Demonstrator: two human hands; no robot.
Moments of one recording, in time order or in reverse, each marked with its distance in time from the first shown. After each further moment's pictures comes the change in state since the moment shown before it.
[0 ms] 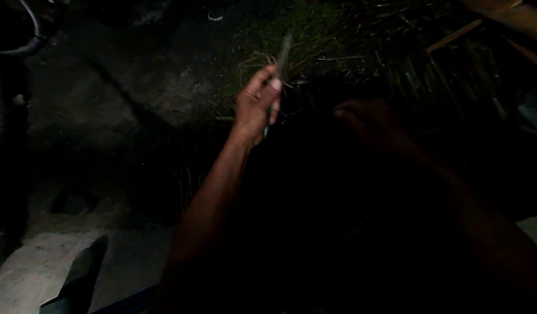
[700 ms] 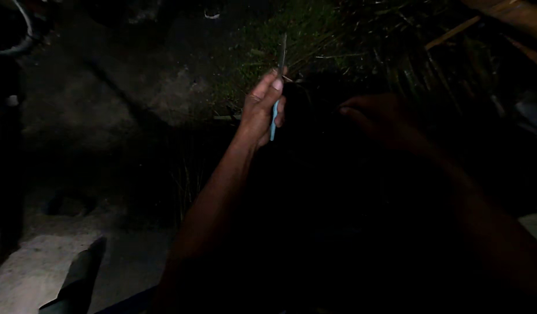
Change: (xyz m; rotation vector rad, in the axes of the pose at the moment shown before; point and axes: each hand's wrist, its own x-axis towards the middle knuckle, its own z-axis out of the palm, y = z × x) left_hand 0.005 -0.018 0.013 -0.189 -0.067 -0.112; right_hand 0.000 0.021 -0.009 -0.054 0.026 -0.114
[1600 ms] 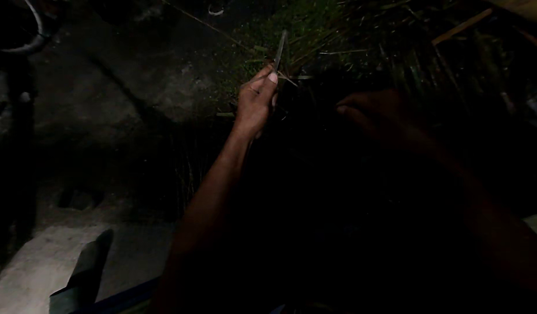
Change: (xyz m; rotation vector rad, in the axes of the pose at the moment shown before) left_hand 0.001 0.006 -0.004 0.357 0.142 0.139; right_hand -0.005 -0.016 -0.004 -0.016 -0.020 -0.037
